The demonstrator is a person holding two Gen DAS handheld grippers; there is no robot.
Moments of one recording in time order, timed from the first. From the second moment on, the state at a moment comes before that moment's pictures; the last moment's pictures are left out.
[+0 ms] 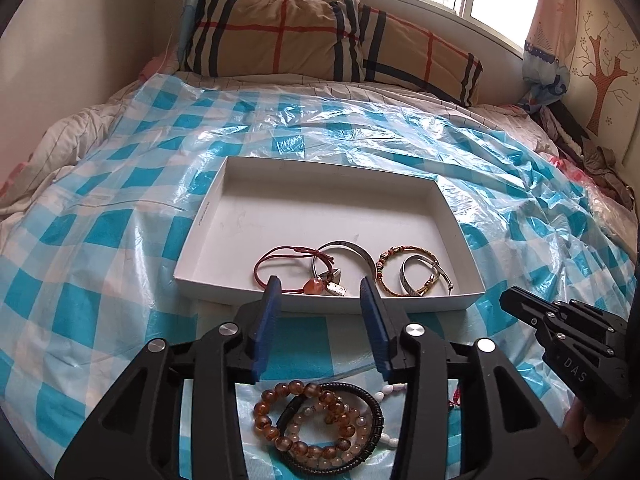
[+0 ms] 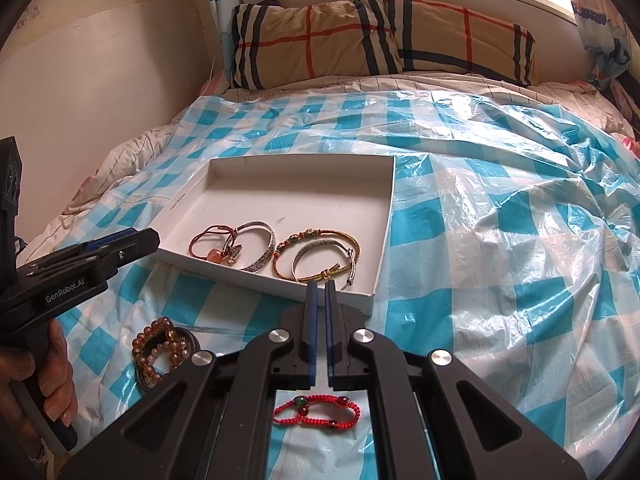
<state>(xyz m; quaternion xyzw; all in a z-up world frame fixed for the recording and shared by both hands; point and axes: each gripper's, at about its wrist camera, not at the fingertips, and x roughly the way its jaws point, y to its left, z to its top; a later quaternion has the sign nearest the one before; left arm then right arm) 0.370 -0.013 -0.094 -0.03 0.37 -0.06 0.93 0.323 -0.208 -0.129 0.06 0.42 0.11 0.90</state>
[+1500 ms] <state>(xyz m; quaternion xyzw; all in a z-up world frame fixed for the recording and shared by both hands) 0.326 -0.007 -0.088 0.02 0.39 -0.05 0.92 0.281 -0.210 -0.146 0.05 0.46 0.11 0.88</state>
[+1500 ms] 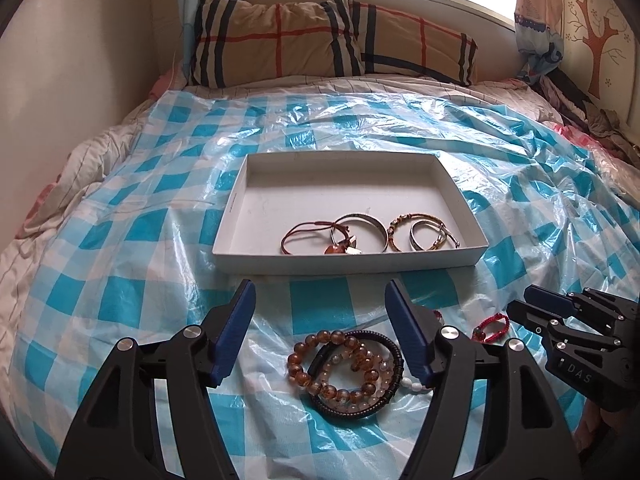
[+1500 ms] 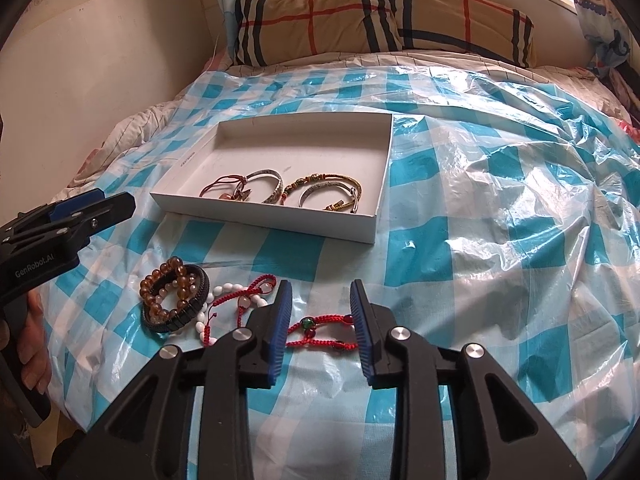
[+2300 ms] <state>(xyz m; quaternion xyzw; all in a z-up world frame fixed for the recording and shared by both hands) 0.336 0.004 -0.144 0.04 0.44 -0.08 0.89 0.294 -0.214 -0.188 0.04 0.51 0.11 0.85</state>
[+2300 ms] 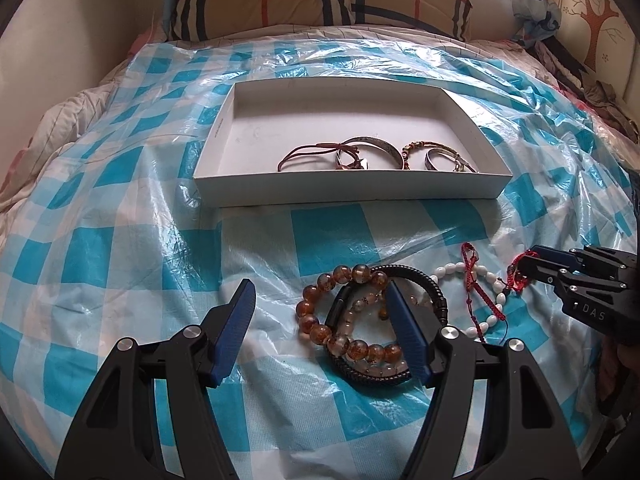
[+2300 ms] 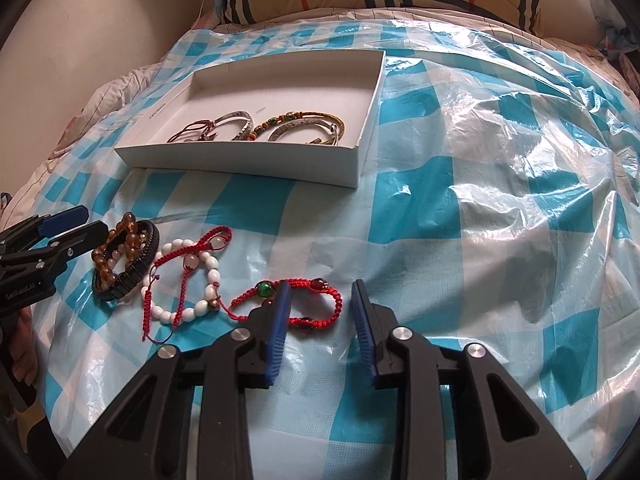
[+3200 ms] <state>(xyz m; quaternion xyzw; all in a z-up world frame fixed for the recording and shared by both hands) 0.337 0.007 -0.140 0.01 0.44 -0.15 0.88 0.284 -0.195 -0.156 -0.03 0.47 0.10 0.88</state>
